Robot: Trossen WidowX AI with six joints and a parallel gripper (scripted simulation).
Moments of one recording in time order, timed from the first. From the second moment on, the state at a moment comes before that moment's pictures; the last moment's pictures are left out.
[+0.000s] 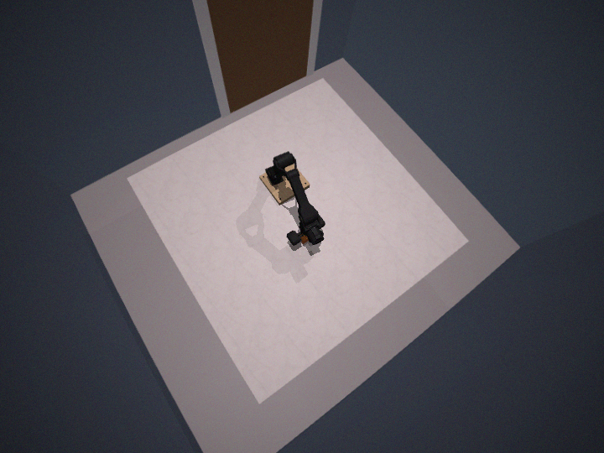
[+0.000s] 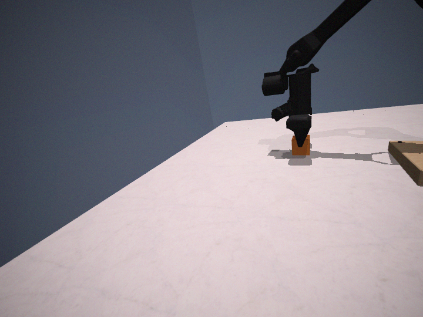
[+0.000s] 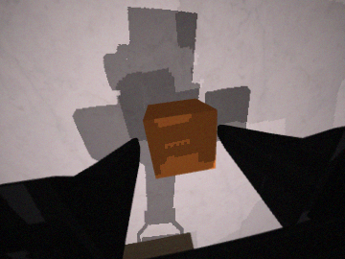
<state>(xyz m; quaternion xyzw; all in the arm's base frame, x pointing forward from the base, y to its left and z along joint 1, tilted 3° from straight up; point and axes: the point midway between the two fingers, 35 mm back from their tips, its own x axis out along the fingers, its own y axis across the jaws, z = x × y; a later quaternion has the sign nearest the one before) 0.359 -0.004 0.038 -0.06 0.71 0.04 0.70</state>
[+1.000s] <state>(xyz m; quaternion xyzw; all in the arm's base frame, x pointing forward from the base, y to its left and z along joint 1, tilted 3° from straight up) 0.356 -0.004 0.052 -0.06 0.72 0.04 0.69</state>
